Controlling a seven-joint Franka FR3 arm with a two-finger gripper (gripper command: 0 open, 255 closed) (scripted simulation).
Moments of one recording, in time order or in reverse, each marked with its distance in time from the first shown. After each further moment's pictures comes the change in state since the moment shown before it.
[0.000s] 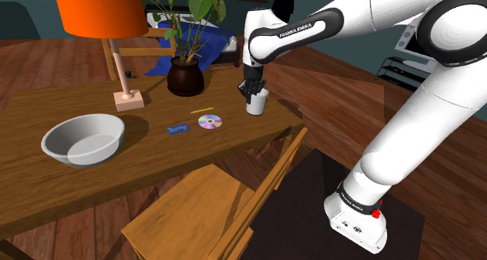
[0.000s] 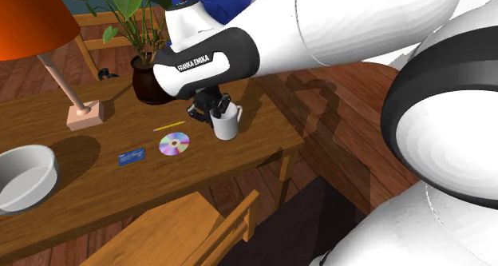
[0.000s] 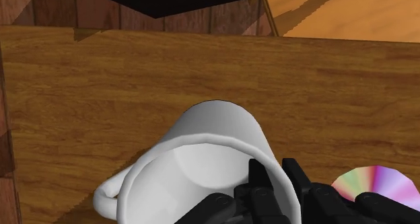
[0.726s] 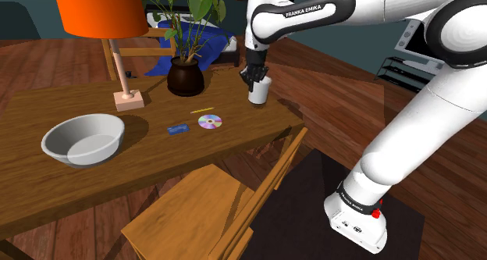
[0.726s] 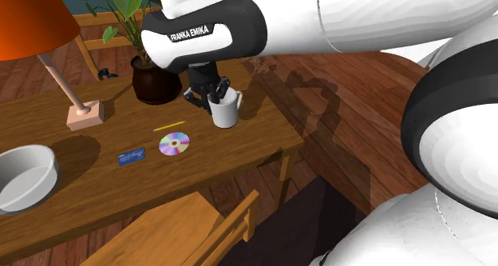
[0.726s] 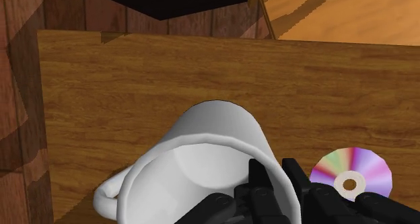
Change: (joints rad) arm -0.001 -0.045 -0.003 0.101 0.011 -0.145 -0.017
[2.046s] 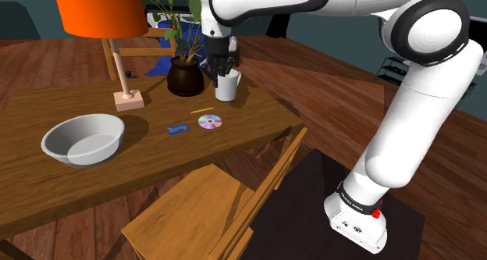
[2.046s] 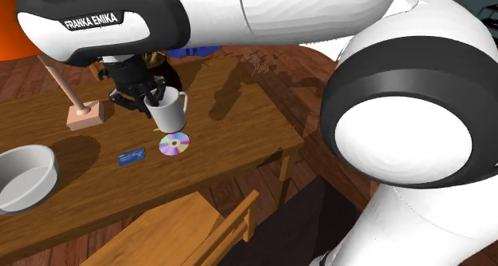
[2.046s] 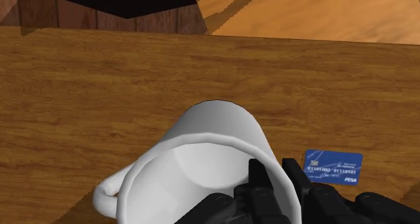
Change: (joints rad) arm 0.135 0.233 0.144 0.389 -0.042 -0.180 0.277
